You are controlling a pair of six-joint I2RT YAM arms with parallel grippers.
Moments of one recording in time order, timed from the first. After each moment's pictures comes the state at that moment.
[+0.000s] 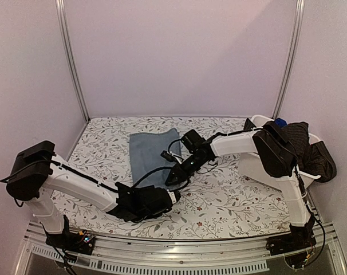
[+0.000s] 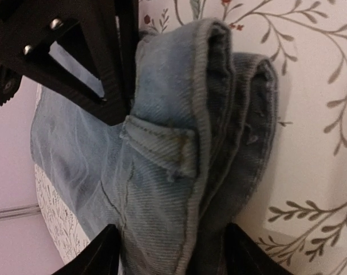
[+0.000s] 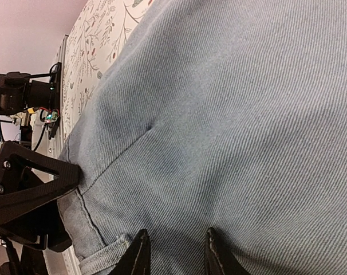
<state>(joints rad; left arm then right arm) -1.28 1.73 0.81 -0.23 -0.67 0.19 0.79 2.32 1.64 -0.41 -0.80 0.08</state>
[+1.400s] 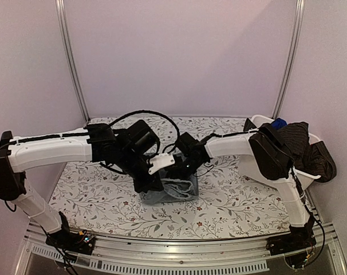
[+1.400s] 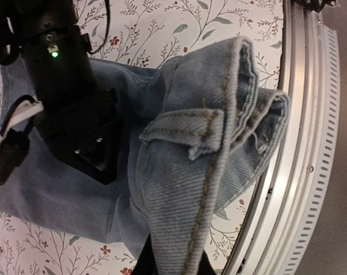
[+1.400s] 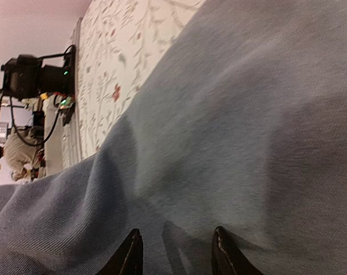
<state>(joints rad) -1.04 1.53 1.24 -0.80 0.16 0.21 0.81 2.36 1.74 -0.54 -0.85 0.05</state>
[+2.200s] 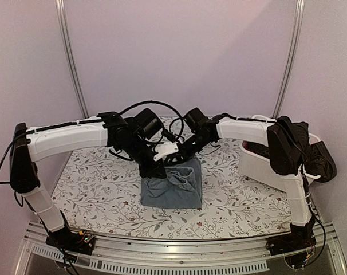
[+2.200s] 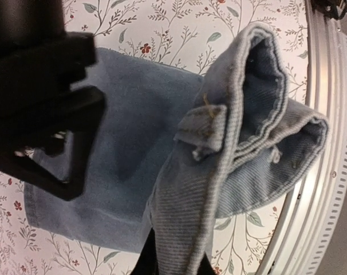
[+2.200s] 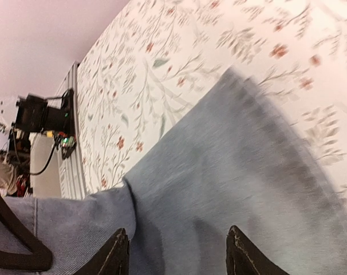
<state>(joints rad) -0.90 1.68 1.41 -0.85 0.22 0.35 0.76 2.25 1.80 -0.60 -0.79 0.02</state>
